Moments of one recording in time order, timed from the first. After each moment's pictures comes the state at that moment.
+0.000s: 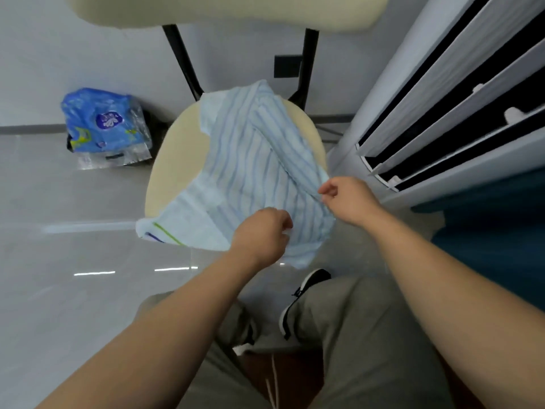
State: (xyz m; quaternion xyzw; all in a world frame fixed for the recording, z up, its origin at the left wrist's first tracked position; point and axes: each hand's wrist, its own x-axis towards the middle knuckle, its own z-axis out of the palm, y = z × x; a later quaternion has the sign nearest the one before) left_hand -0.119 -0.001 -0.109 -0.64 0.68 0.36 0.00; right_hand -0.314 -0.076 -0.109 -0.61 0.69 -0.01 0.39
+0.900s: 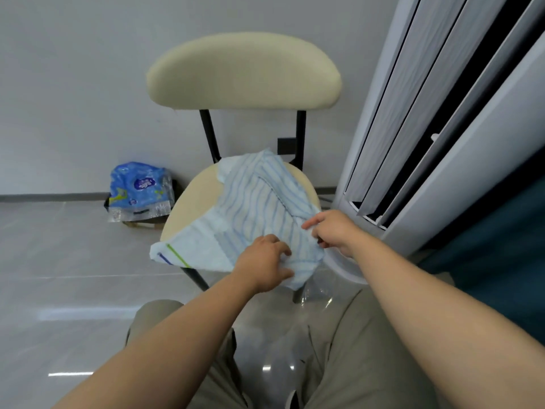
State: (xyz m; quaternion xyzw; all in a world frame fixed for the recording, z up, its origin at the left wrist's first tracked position) left_hand -0.127 0.049 -0.140 -0.61 0.76 0.22 -0.04; right_hand -0.309 -0.021 -0.098 -0.53 0.66 -0.15 0.50
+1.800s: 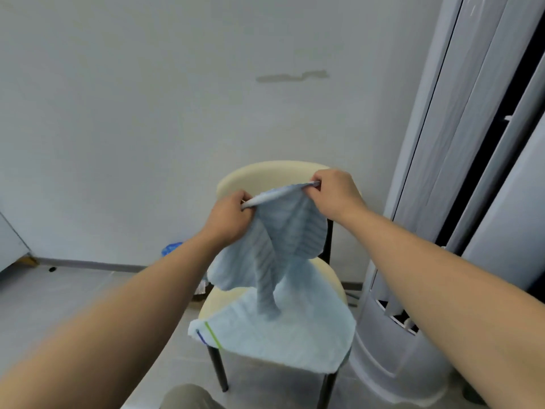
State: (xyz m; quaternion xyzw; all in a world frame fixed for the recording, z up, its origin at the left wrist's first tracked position) left_hand -0.007 -0.016 0.102 -0.70 0.61 0.09 -0.37; right_hand -0.229 -0.089 0.140 -0.79 0.51 -0.33 0.09
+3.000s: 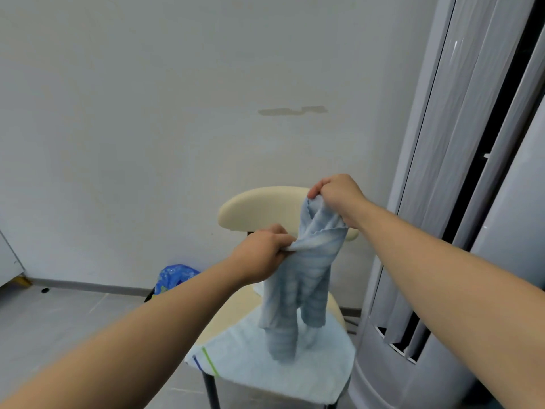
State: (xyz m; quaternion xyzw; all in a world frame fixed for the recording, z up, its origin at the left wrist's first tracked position) left_hand -0.049 0.004 0.109 -0.56 0.80 0.01 -0.21; right_hand -0.228 -0.084 0.199 -0.66 0.53 -0.40 0.35
